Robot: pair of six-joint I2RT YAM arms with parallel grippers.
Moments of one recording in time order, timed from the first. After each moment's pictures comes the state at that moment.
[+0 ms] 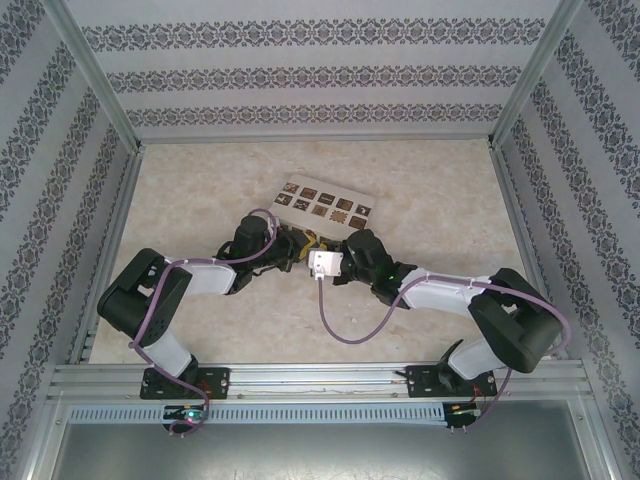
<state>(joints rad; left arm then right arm) -0.49 1.65 0.63 0.60 0.48 -1.55 0.76 1.47 0.62 0.33 -0.08 -0.89</state>
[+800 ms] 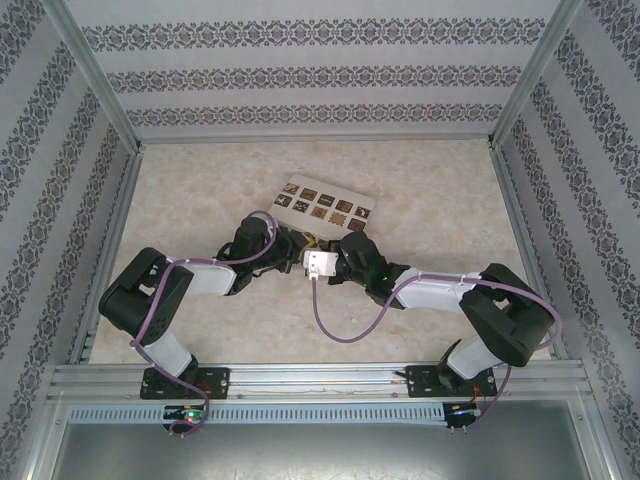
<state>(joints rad) -0.49 1.66 0.62 0.61 0.46 -1.57 0.78 1.52 0.63 0.36 0.00 -0.88</state>
